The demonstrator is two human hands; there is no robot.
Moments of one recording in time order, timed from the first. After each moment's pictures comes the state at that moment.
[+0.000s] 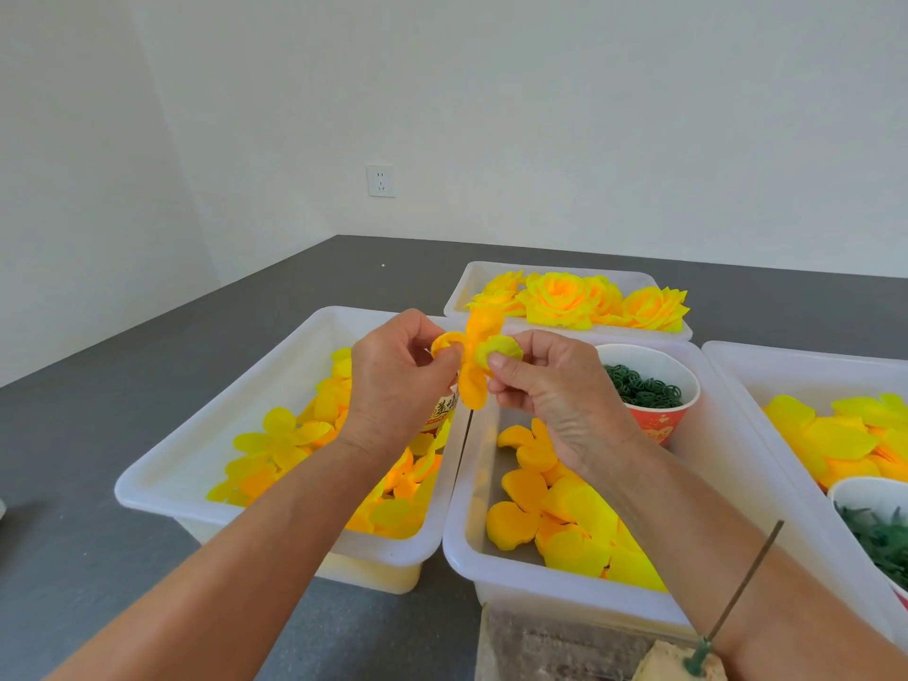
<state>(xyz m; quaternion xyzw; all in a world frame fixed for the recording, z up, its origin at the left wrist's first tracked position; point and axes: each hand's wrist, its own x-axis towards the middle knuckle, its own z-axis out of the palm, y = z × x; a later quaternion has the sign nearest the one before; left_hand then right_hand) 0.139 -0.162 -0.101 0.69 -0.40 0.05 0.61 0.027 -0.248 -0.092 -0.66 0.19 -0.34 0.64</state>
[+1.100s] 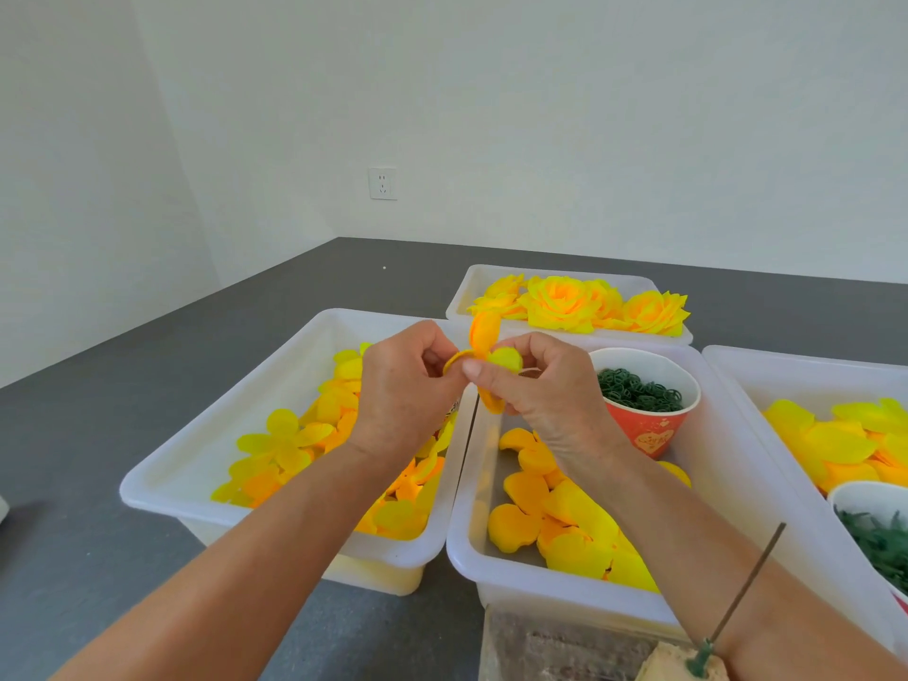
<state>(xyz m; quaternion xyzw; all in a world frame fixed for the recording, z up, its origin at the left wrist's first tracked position) 0.136 -0.161 -0.102 0.71 -0.41 0.09 0.57 0.031 -0.245 -0.097 -0.74 0.25 -0.37 0.51</state>
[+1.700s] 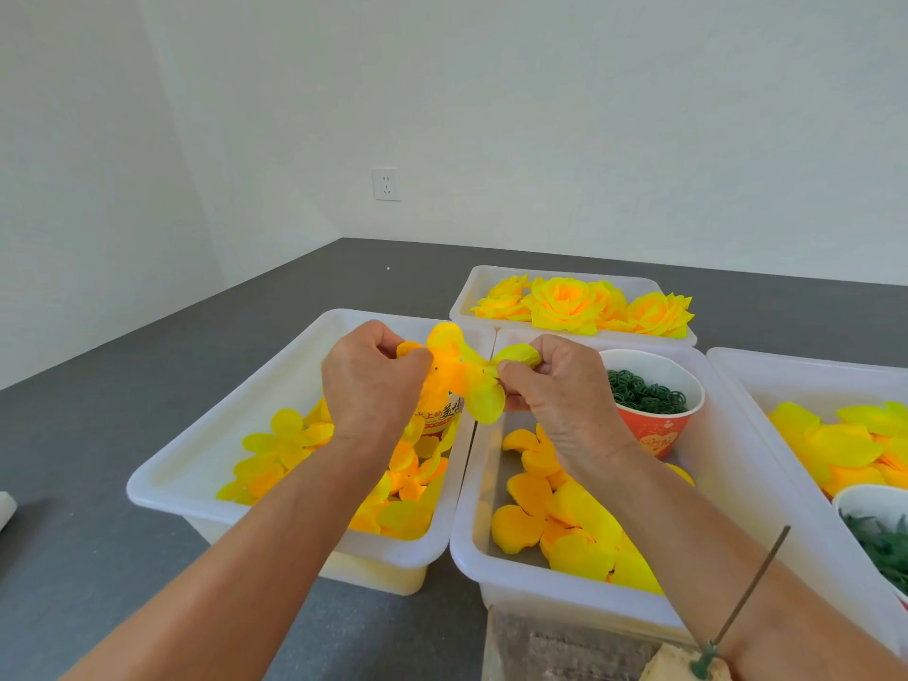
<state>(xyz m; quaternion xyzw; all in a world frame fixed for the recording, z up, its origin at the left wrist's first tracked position) 0.150 -0.157 -0.097 0.77 -0.22 0.08 0.60 0.036 -0.251 -0.101 -0.71 0.25 -0.40 0.52</state>
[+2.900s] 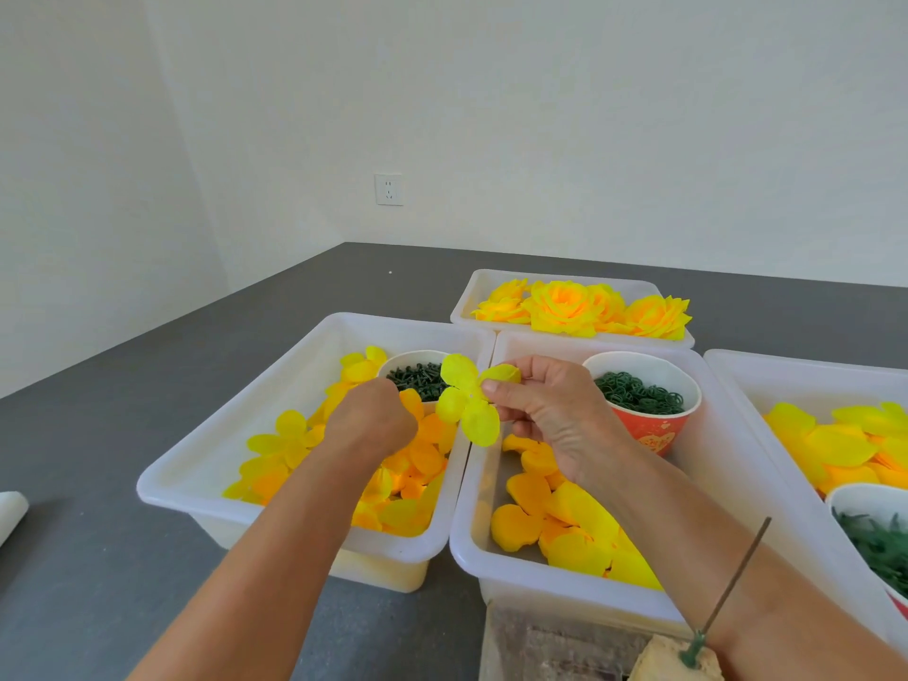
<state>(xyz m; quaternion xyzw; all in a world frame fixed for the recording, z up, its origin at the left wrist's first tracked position) 0.167 -0.152 -0.112 0.94 -0.30 -0.06 0.18 0.029 -0.250 -0.101 -0.66 0.26 -0.28 0.65</state>
